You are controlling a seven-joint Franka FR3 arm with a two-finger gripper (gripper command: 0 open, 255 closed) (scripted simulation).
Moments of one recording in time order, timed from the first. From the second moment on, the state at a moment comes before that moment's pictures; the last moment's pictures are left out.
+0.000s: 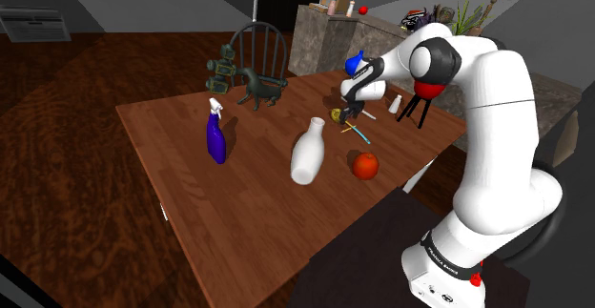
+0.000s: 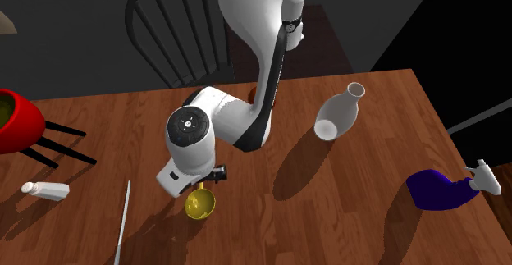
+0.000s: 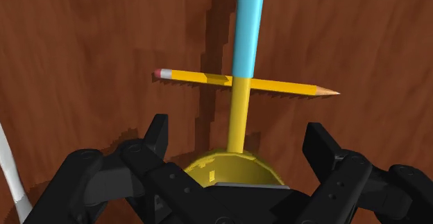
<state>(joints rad) -0.37 0.72 -0.23 -1.71 0.06 2.56 -0.50</state>
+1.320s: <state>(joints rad) -0.38 0.78 -0.22 -1.68 0.07 2.59 -0.51</state>
